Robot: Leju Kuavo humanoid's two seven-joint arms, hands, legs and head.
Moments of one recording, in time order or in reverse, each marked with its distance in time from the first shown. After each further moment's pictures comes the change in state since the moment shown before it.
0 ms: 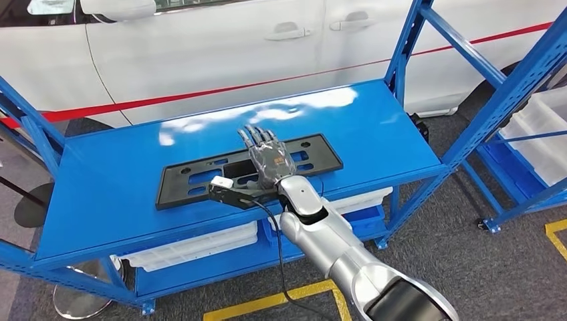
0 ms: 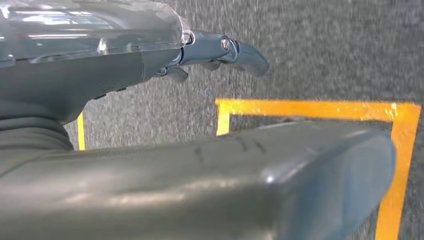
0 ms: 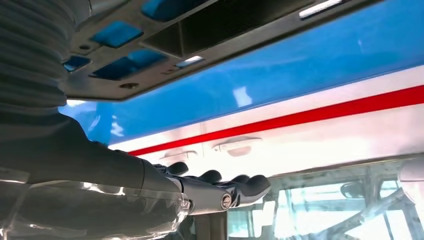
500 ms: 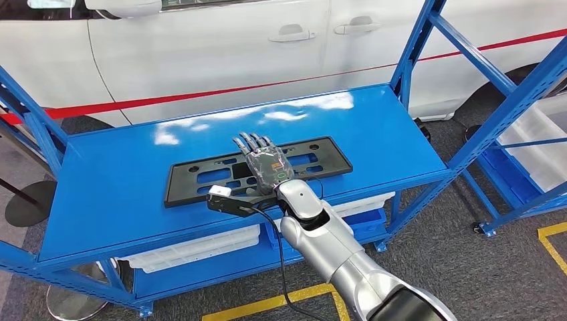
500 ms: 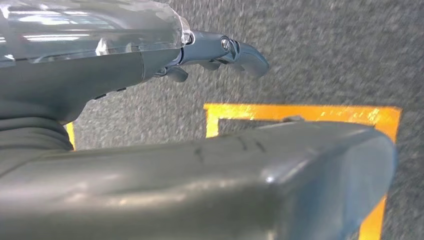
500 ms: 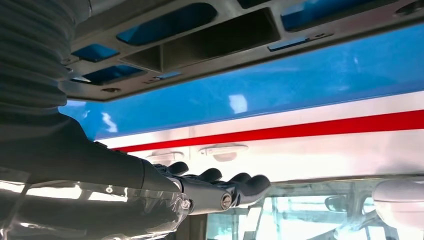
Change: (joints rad) left arm -0.003 -0.004 0.014 -0.013 -0.017 -0.030 -0.021; right arm 0.049 -0.008 -0.016 -0.091 0.047 0.098 -0.024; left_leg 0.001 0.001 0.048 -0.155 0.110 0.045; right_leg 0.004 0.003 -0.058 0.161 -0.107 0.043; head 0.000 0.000
